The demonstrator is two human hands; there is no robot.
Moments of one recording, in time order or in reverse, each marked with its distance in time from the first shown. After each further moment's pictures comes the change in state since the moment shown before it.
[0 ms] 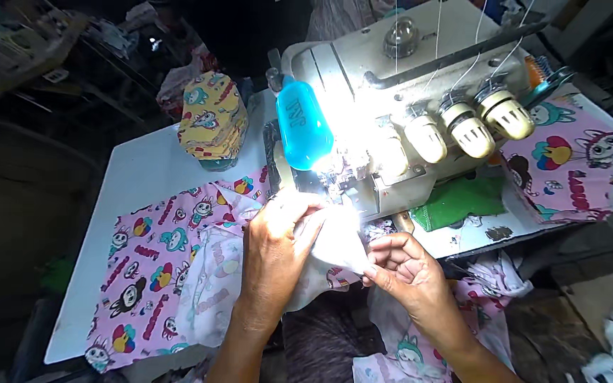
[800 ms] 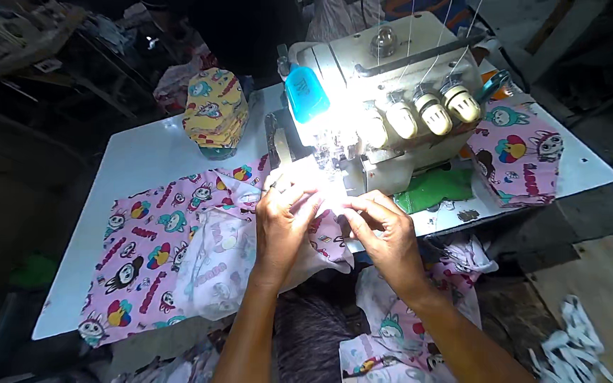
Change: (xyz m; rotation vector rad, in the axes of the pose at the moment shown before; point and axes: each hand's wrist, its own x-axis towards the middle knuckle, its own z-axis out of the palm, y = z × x) left_hand -0.018 0.001 0.017 -0.171 0.147 -0.014; right_hand 0.023 -0.009 0.018 -0.655 0.103 -0.364
